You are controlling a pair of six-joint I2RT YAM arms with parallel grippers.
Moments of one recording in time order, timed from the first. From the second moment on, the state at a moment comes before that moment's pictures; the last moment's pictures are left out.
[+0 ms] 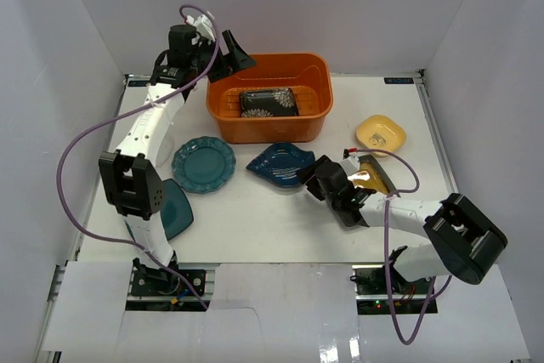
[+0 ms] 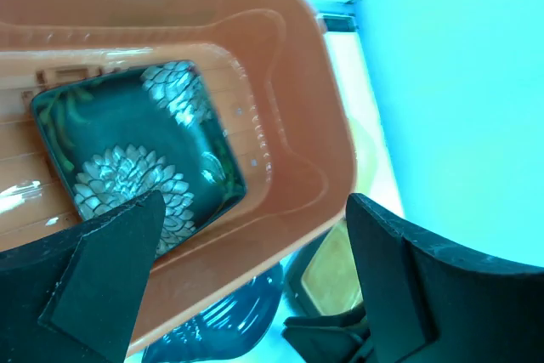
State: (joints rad) left arm -0.22 1.90 1.91 -0.42 0.45 -0.56; right arm 0.81 1.34 0.50 0.24 0.39 1.25
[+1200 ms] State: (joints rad) left arm -0.30 0.71 0.99 -0.50 0.40 -0.41; right arm 0.91 0.92 0.54 -0.12 0.40 0.98
